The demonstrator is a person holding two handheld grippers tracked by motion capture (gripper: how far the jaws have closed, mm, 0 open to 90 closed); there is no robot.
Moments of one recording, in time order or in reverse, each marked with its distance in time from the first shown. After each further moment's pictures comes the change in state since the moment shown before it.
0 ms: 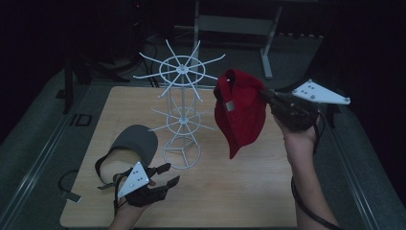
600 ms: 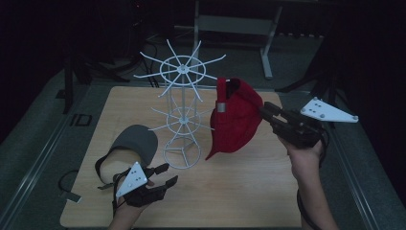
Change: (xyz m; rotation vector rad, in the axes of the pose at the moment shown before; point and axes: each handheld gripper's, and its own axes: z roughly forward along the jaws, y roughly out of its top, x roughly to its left) left arm 0.003 -0.003 -0.002 0.003 0.010 -0.012; right arm 0.002 -0.026 -0.024 -0.031 0.118 0.032
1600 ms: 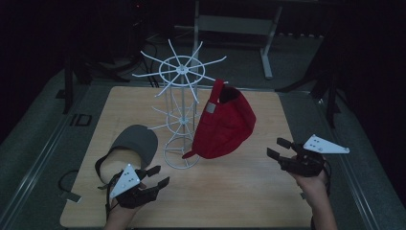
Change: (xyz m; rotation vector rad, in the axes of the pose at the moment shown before) left arm 0.013 -0.019 -0.012 0.039 0.050 -0.040; right arm -0.041 -0.128 -0.025 0.179 0.026 0.094
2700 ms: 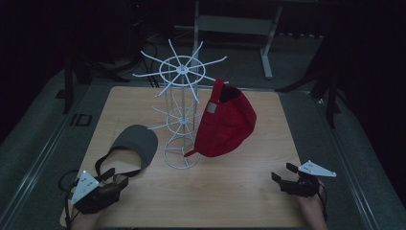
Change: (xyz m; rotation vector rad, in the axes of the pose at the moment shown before) left arm 0.055 -0.046 -0.077 0.090 0.327 -0.090; right arm -0.031 -0.117 0.006 0.170 -0.179 0.102
